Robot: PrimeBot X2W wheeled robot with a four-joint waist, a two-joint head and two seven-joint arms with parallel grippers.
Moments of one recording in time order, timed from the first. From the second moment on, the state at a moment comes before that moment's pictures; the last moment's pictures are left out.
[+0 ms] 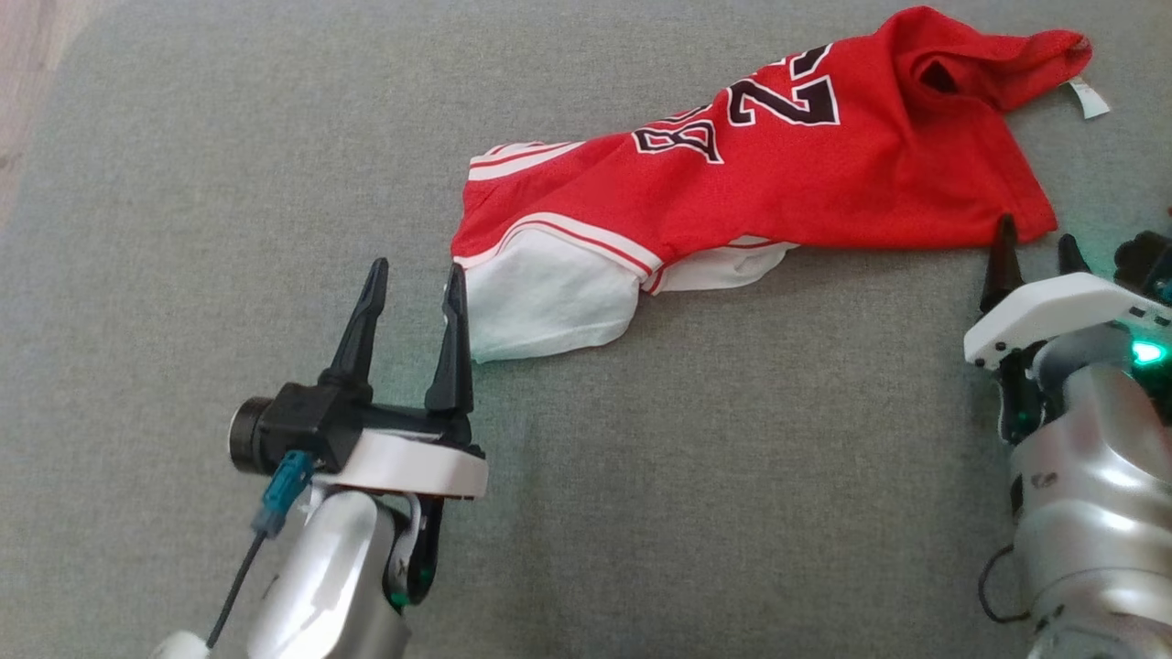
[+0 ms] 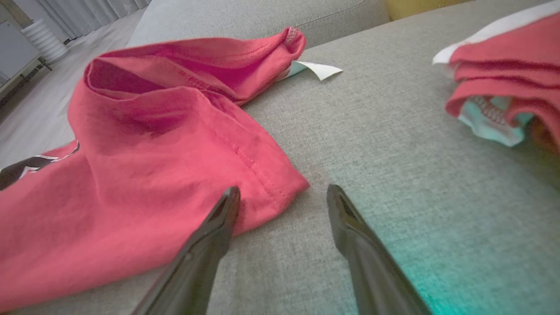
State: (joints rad) left arm -0.30 0.04 -0.32 0.29 -0.30 0.02 -0.25; right arm -0.69 -0.05 -0.47 0.99 -0.05 0.13 -0.10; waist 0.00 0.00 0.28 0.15
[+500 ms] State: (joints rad) left arm -0.30 0.04 -0.32 0.32 -0.31 0.03 -0.25; right arm -0.75 -0.05 -0.52 1.08 -0.09 0.13 -0.23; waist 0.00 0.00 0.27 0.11
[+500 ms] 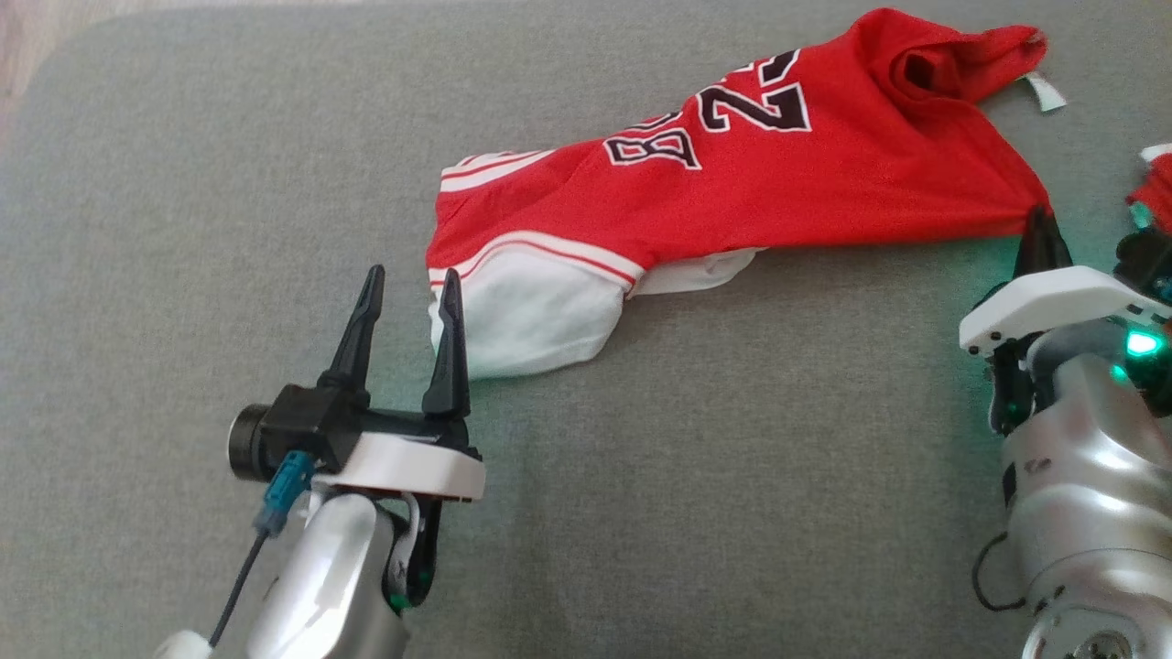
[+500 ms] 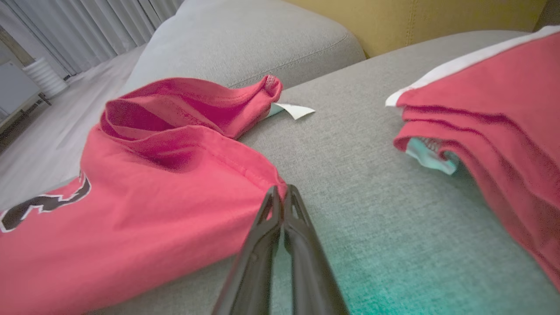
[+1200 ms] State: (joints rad) left arm -0.25 0.05 -0.33 0.52 -0.31 -0.02 -0.25; right arm -0.46 -0.05 -0.23 0.87 0.26 0.13 -0.25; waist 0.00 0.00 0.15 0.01
